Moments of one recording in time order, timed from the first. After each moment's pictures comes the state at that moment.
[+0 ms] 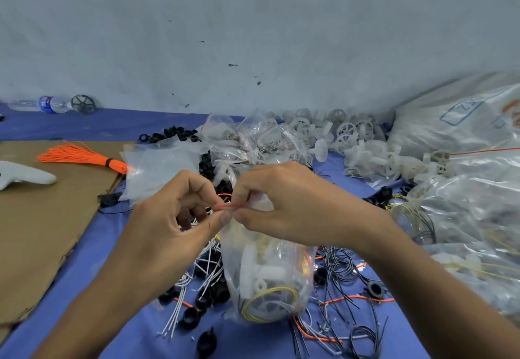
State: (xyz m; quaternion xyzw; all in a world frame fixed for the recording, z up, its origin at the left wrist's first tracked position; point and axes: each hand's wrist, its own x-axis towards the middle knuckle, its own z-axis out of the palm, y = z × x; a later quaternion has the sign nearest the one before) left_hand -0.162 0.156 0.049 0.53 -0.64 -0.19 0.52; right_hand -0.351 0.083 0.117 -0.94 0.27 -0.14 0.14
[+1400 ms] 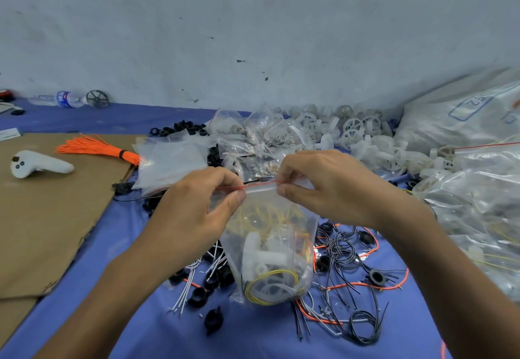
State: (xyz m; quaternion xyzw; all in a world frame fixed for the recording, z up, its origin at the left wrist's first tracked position) left_hand -0.177 0.151 0.055 0.58 -0.69 -0.09 0.41; right_hand -0.392 0.069 0.106 -0.92 0.34 -0.15 0.07
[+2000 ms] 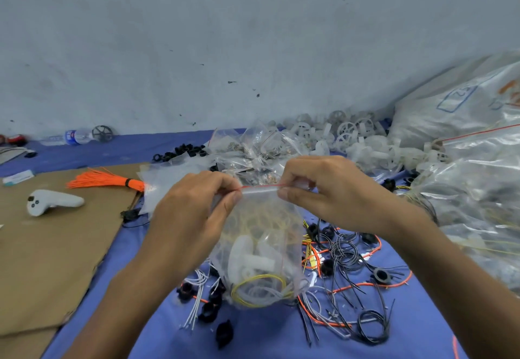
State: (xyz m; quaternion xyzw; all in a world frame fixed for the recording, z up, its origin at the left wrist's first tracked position) left_hand -0.183 0.155 0.077 0.57 -0.73 0.05 0.37; right_hand -0.413 0.082 0.107 -0.90 0.31 -0.27 0.12
